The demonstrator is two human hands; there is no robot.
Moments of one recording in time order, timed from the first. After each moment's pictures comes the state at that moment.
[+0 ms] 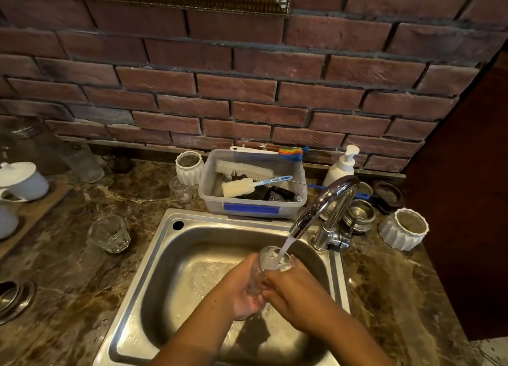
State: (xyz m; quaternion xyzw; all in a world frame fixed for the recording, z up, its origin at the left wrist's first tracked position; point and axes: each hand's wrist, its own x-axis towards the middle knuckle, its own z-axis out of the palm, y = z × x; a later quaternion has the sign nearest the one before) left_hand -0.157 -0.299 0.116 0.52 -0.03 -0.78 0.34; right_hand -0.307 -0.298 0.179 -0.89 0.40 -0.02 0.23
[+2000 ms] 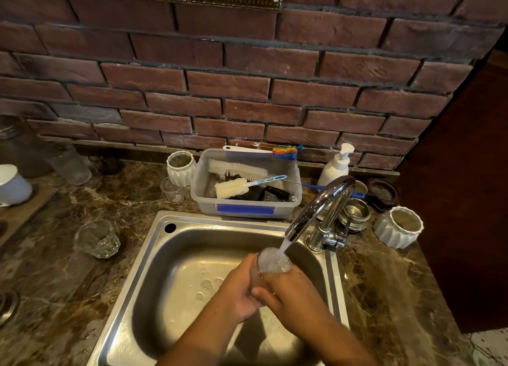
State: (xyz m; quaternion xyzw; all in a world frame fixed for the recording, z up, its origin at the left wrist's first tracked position) left_hand -0.170 -0.310 0.095 0.48 -0.01 -0.78 0.41; right_hand -0.301 -0.297 0.165 -0.84 0.48 -0.07 0.26
